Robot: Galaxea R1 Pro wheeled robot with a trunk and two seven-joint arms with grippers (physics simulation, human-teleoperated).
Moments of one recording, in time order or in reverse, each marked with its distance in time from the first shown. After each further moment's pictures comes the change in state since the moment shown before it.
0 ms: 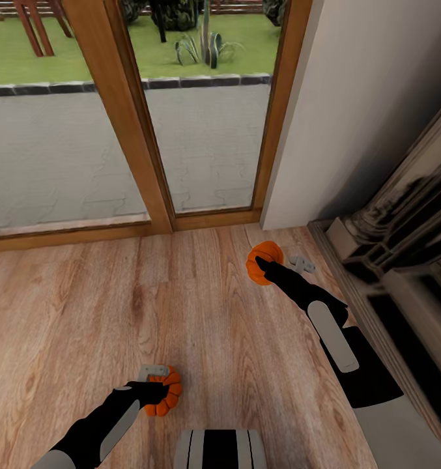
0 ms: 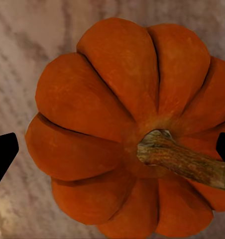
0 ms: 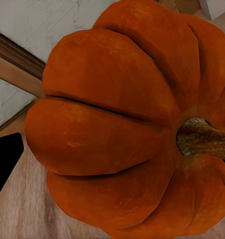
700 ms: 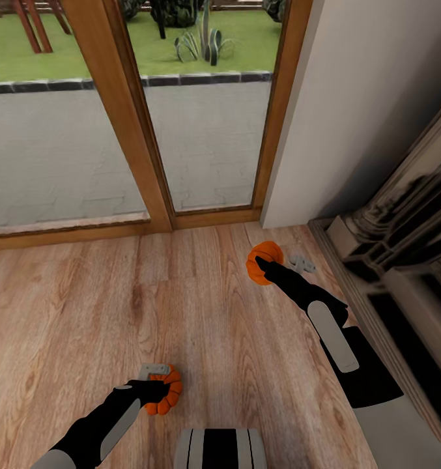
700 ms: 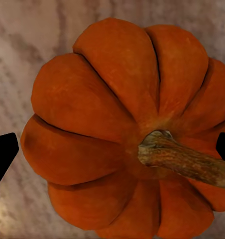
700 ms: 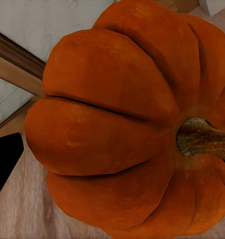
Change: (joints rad) left arm 0.000 -0.001 0.000 -0.012 0.001 0.000 -0.002; right arm 0.000 0.000 0.000 0.000 0.000 0.000 0.000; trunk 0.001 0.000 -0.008
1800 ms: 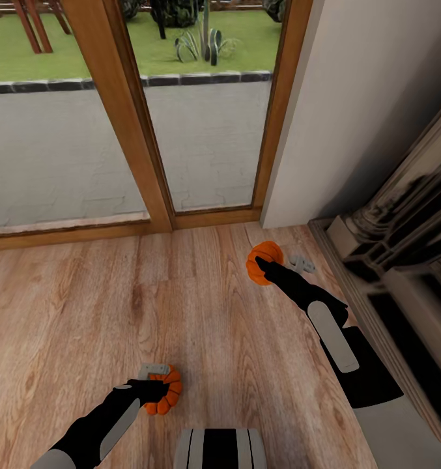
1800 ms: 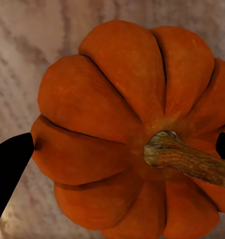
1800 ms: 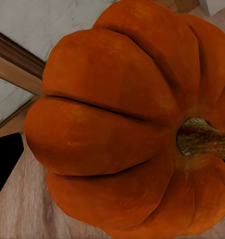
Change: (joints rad) left arm 0.000 0.002 0.003 -0.002 -0.013 0.003 0.002; right arm 0.000 0.000 0.000 0.001 0.000 0.000 0.000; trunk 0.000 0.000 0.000
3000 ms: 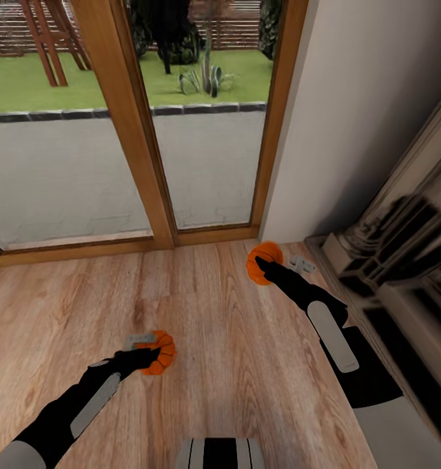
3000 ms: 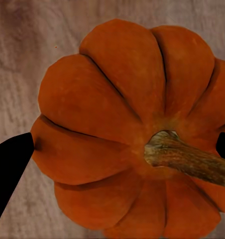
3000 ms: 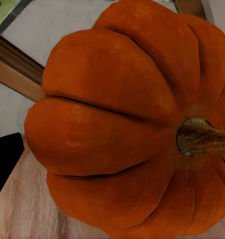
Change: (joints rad) left arm 0.000 0.143 0.026 -0.272 0.188 0.005 0.009; right arm 0.000 0.000 0.001 0.000 0.000 0.000 0.000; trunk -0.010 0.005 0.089
